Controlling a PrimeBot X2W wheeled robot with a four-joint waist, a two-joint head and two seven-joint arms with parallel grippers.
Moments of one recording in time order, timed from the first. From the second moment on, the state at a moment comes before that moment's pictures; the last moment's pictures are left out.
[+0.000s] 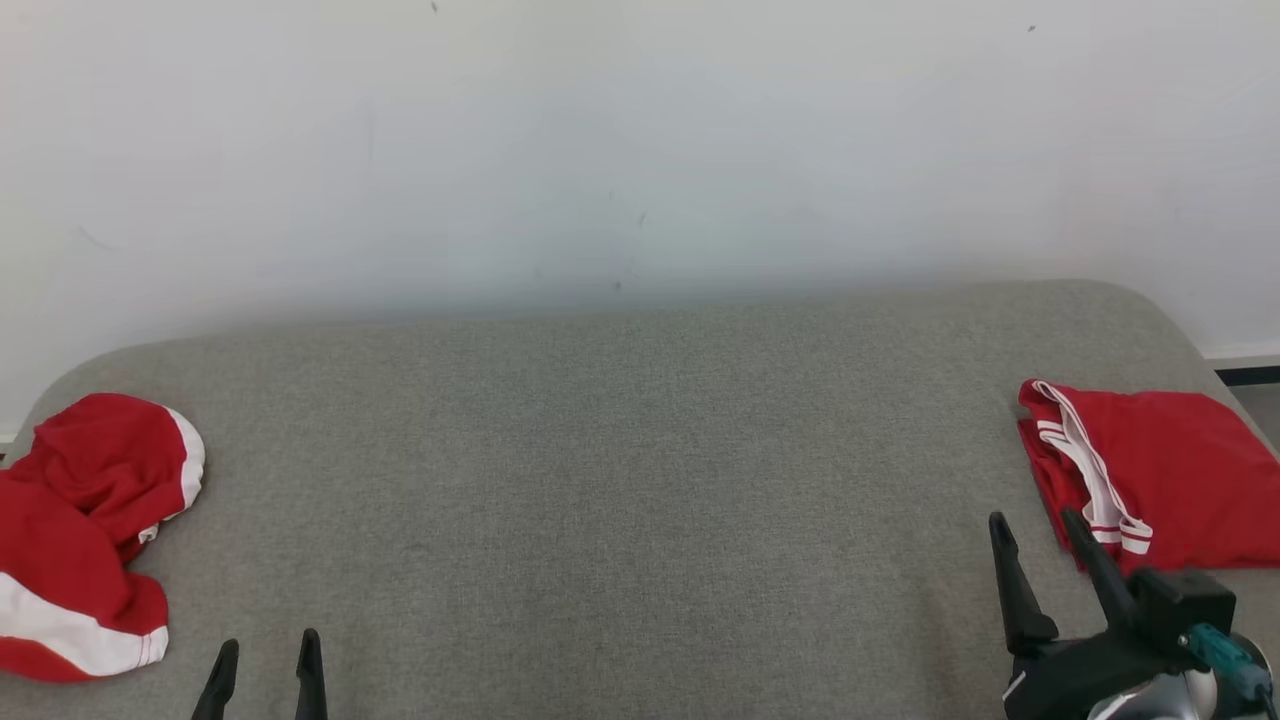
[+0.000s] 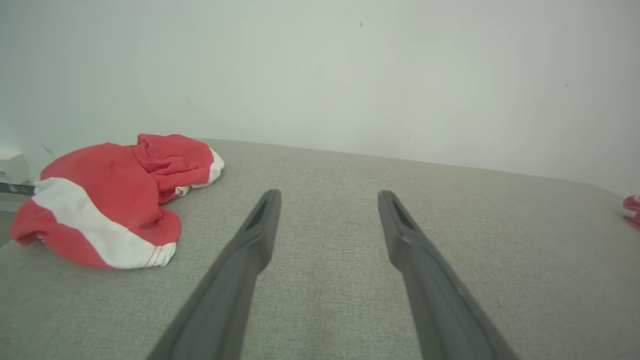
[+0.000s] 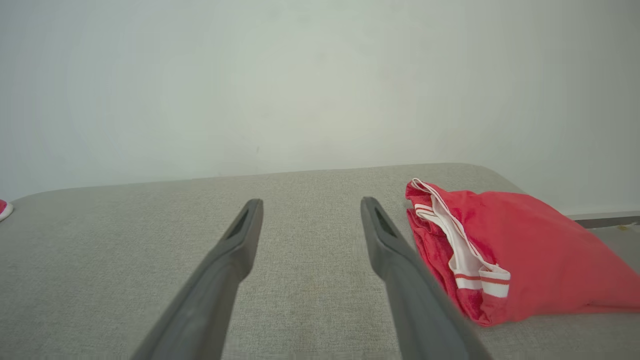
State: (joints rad) left arm 0.09 0.07 0.12 0.18 -0.18 -0.12 -0.26; right arm -0.16 -0.22 0.08 0.41 0.30 0.13 -0.21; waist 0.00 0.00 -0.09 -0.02
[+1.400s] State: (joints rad) left arm 0.04 0.05 0.09 0.20 -0.16 -0.12 -0.26; right arm -0.08 -0.15 0.01 0.39 0.23 0.13 -0.22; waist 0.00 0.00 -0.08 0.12
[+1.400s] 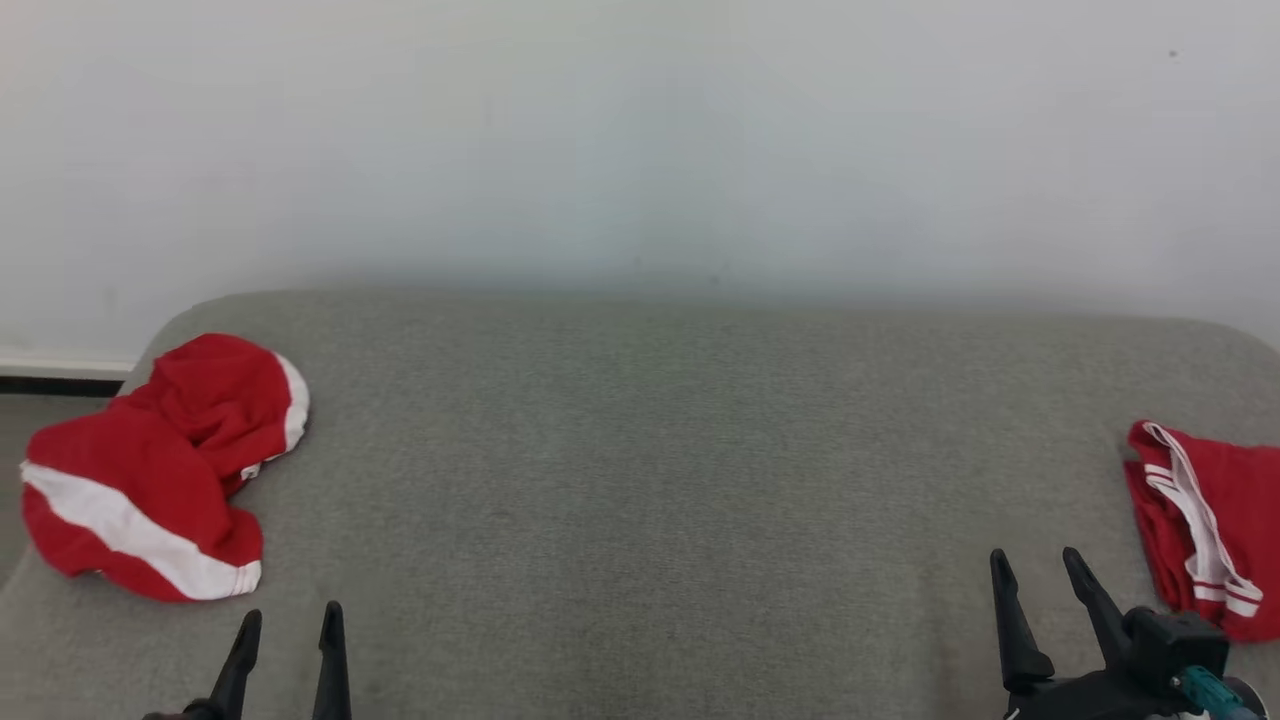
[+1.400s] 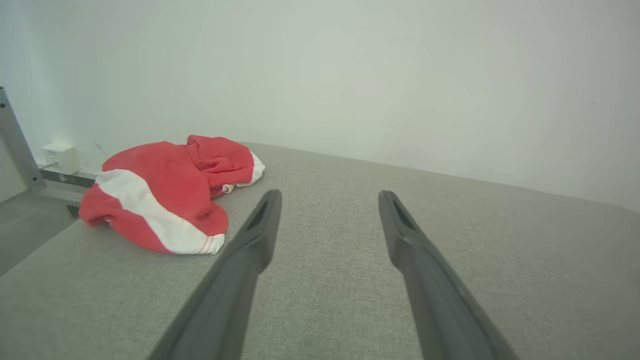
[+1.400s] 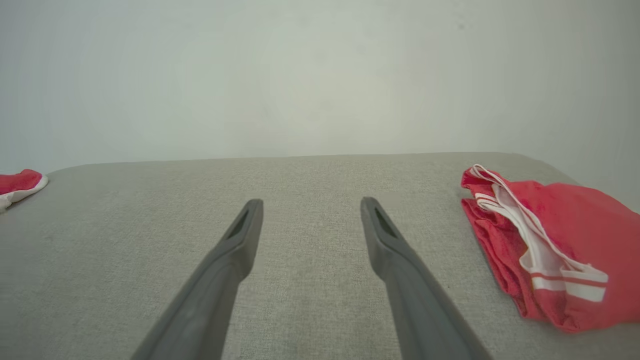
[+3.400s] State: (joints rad) left arm -0.76 0.20 0.40 0.61 -0.61 -0.01 0.20; right arm -0.34 -0.24 0.24 0.04 0.17 0.13 -0.08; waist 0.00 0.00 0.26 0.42
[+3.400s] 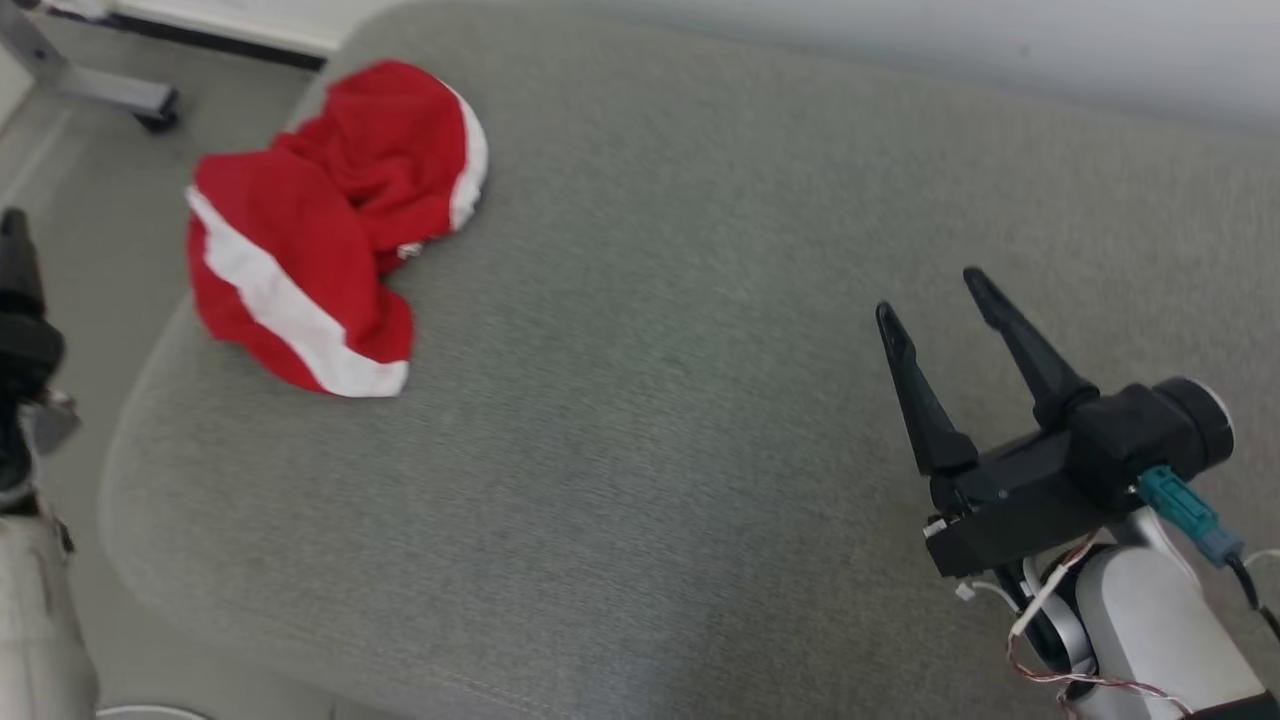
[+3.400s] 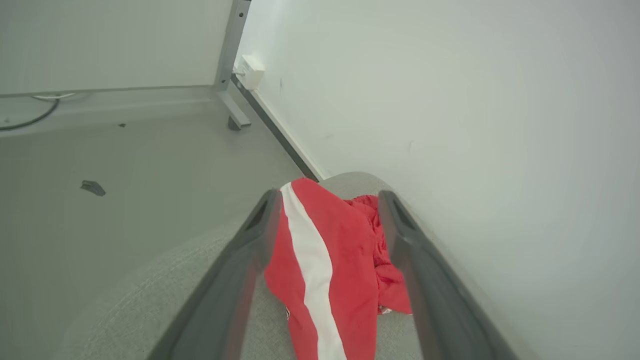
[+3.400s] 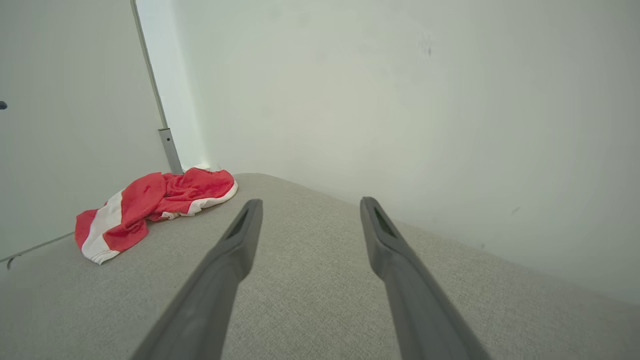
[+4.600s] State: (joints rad) left arm -0.79 0.35 0.52 0.60 -0.74 0.09 0.45; right arm -0.34 -0.19 0.25 0.06 0.16 0.13 -0.14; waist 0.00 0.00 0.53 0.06
